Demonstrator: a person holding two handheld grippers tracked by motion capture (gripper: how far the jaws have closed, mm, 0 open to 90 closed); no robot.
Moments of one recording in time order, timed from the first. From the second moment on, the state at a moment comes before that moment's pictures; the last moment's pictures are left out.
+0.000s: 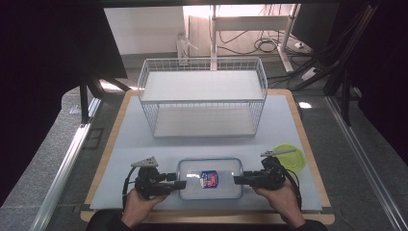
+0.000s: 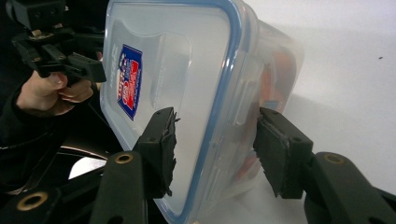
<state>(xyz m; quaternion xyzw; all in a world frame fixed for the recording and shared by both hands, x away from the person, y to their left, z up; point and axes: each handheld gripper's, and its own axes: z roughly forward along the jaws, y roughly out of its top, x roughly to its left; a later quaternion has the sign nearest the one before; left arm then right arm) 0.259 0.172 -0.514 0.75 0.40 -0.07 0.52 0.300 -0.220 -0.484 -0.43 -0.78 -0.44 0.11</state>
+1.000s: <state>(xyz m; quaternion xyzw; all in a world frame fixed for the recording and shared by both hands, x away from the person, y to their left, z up) 0.289 0.186 -0.447 0.74 0.39 -0.01 0.54 0.319 -0.208 -0.424 -0.39 -0.77 -0.50 0.04</state>
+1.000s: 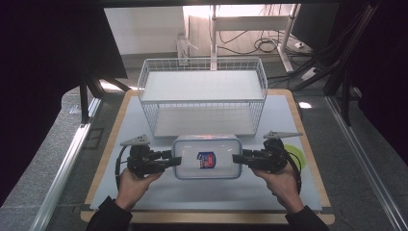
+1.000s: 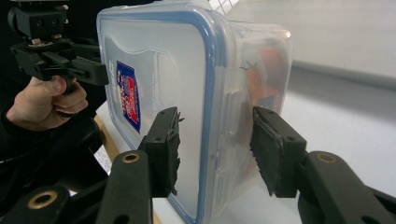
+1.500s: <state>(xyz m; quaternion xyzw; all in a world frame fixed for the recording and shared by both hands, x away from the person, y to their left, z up) 0.315 0.193 -0.408 0.74 0.38 0.00 0.56 0.345 -0.201 -0.384 -0.39 -0.76 -0.52 0.02</state>
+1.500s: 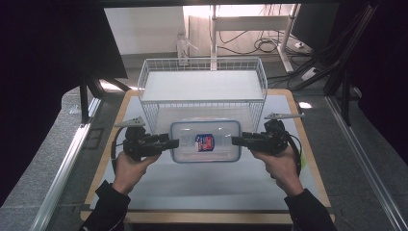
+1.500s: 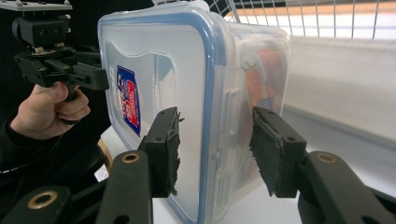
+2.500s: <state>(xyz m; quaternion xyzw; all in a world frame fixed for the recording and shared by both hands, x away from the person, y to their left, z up) 0.397 0.210 -0.328 0.72 0.37 0.01 0.58 0.417 -0.187 -0.301 -0.39 -0.73 -0.56 -0.01</state>
